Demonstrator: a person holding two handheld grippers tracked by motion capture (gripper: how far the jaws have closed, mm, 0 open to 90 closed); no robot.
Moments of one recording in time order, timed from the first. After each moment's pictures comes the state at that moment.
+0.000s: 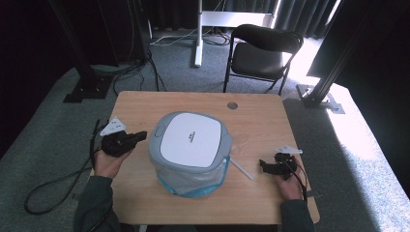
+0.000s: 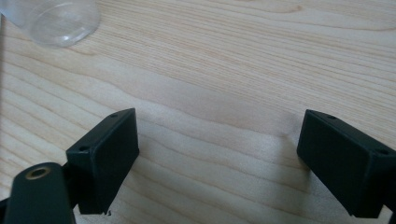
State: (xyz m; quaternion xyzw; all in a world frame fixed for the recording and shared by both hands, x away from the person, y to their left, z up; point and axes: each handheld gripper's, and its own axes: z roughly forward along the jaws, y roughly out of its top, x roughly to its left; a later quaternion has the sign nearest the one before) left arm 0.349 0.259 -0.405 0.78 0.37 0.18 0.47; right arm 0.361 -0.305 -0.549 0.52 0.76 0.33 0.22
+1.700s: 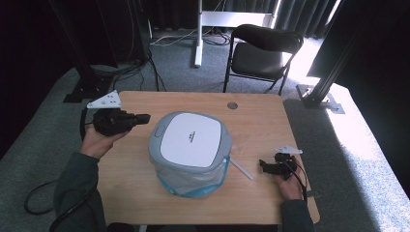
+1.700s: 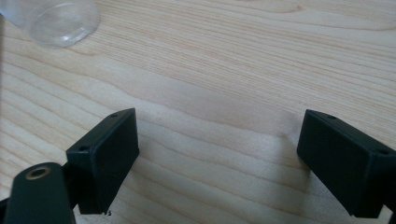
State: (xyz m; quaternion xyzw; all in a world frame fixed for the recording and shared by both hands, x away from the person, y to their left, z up) left arm 0.356 0.245 -0.311 0.82 0.24 0.13 0.50; right arm 0.361 -0.305 -0.549 0.52 0.76 0.33 0.22
